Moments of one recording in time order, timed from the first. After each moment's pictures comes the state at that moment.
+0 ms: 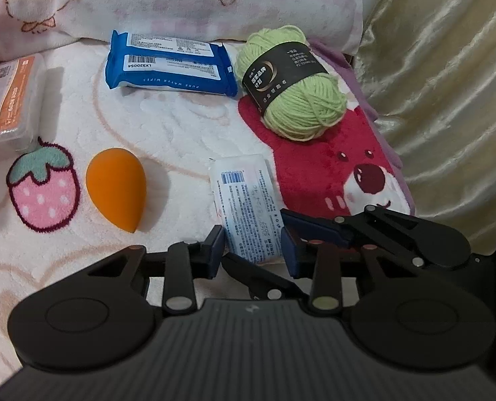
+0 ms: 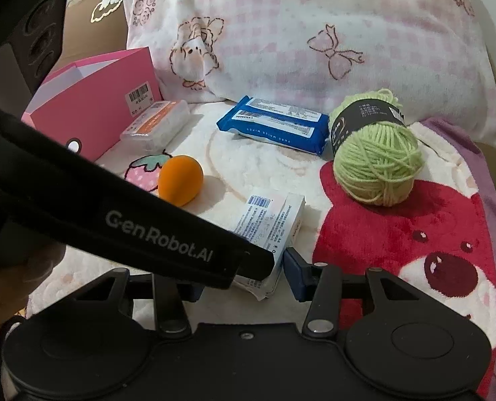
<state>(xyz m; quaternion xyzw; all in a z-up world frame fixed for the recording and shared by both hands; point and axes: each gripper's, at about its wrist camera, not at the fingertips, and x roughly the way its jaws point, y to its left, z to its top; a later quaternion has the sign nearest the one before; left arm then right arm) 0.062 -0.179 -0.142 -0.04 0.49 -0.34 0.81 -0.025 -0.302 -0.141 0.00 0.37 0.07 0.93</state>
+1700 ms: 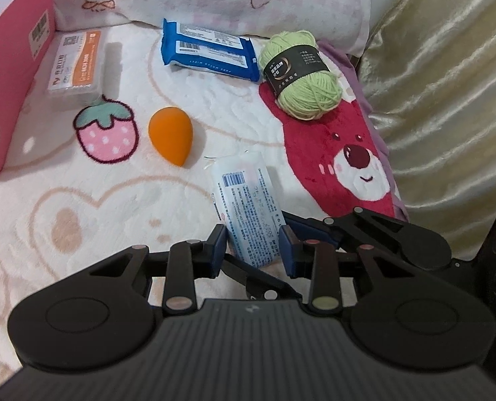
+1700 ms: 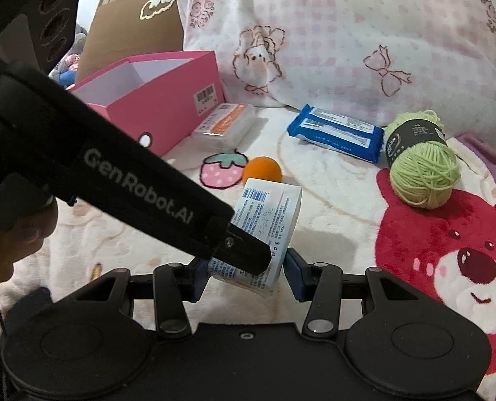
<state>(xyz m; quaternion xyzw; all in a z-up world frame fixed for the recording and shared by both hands) 0.022 -0.121 -0.100 -0.07 0.52 -0.31 0.79 -0.062 -0.260 -0.112 -0.01 0.37 0.13 0.92</state>
